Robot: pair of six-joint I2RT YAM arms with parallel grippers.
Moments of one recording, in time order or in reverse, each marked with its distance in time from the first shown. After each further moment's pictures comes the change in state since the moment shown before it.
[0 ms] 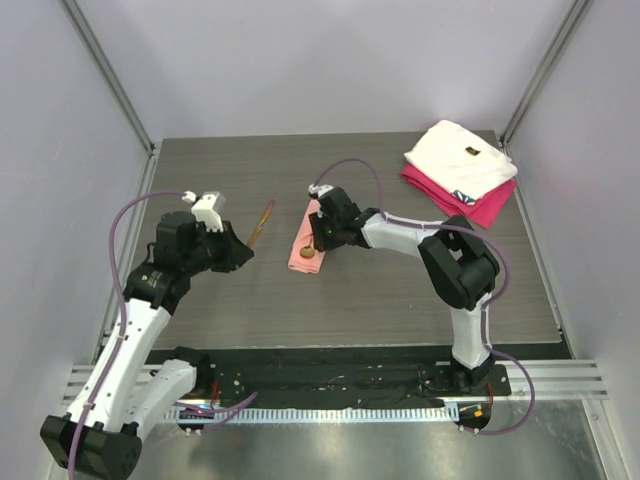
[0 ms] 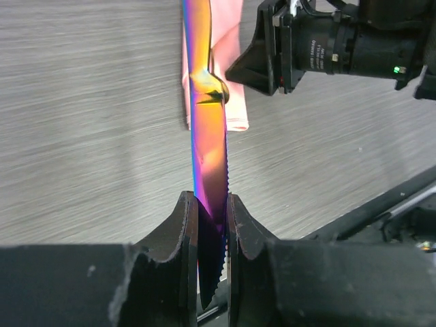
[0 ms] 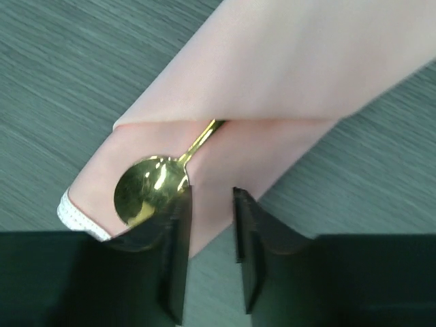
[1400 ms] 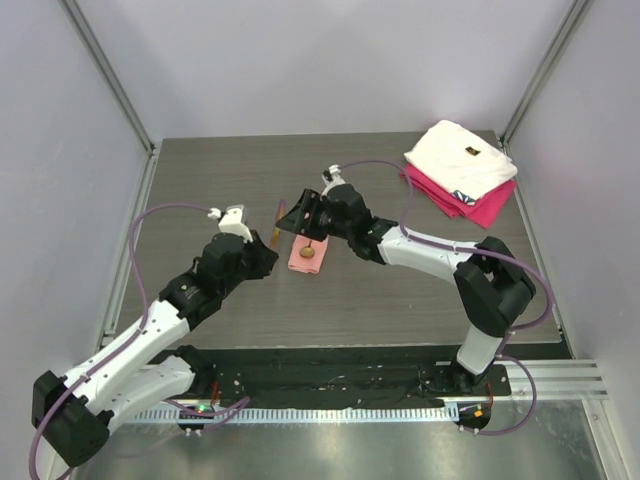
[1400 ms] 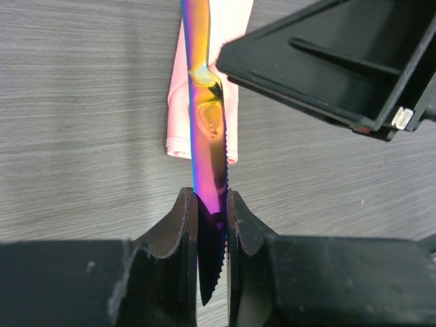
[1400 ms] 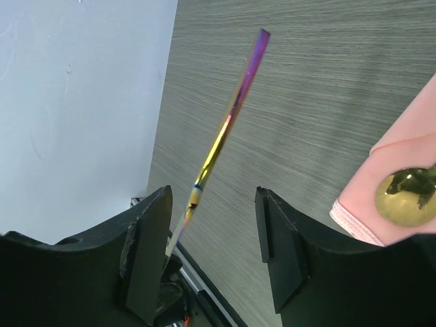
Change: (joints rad) left arm -0.401 0.037 -0.211 0.349 -0.489 -0.299; right arm 0.070 -0.275 -0.162 0.352 -0.106 0.673
